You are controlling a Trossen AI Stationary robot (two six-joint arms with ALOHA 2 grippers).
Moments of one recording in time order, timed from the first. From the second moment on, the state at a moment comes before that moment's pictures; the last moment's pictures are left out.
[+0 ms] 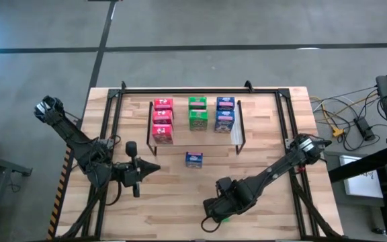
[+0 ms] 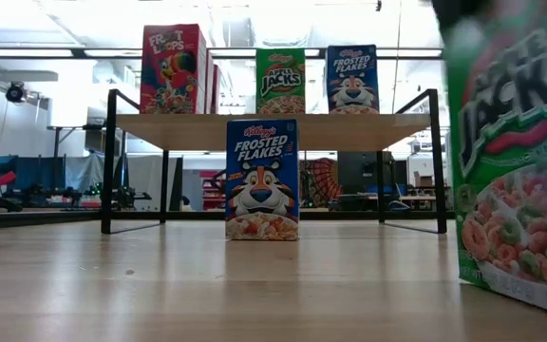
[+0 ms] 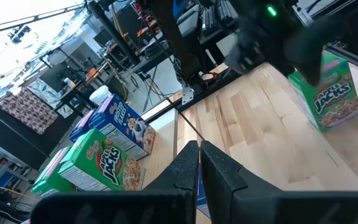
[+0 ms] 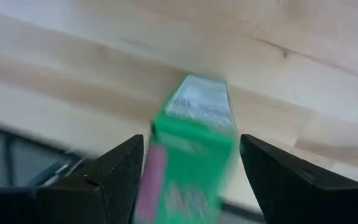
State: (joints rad) left arm -0.78 1.02 0.74 0.01 -0.92 0.37; right arm 0.56 2.01 1.79 -1.13 -0.03 1.86
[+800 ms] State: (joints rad) left arm -0.78 1.02 0.74 0.01 -0.92 0.37; right arm 0.57 2.02 1.79 -1.17 -0.02 1.81
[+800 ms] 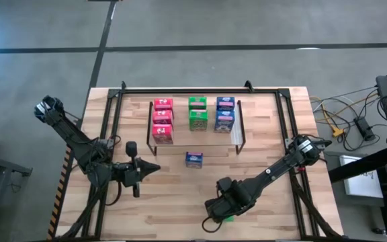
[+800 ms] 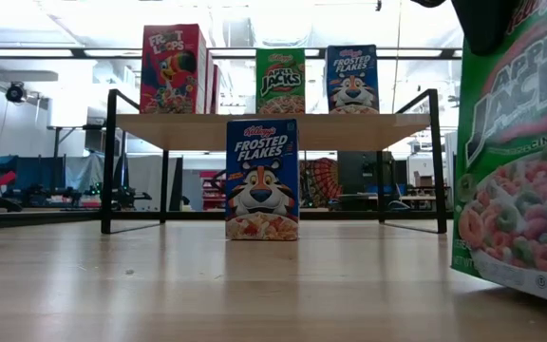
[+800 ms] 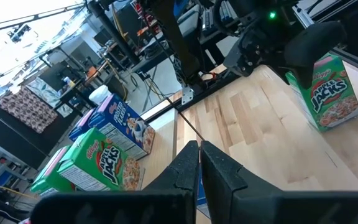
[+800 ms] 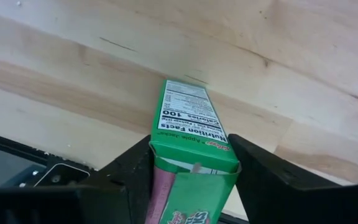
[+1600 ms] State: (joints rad) left arm -0.78 1.02 0.74 -0.01 -0.90 0.28; right arm 0.41 1.97 2.23 -1.39 0.34 1.00
